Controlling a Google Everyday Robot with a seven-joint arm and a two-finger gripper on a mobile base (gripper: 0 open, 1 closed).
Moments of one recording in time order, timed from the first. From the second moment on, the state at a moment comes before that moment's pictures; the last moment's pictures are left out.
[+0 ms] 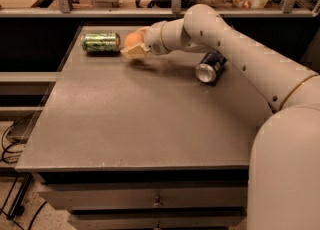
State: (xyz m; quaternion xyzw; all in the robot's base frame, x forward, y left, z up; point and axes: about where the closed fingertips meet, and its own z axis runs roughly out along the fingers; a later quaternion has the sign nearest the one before) arm 0.764 0.097 0.866 -0.53 0.64 0.23 0.51
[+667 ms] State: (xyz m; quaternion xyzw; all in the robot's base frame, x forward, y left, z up) arm 0.762 0.104 0.869 -0.53 0.64 0.24 0.50
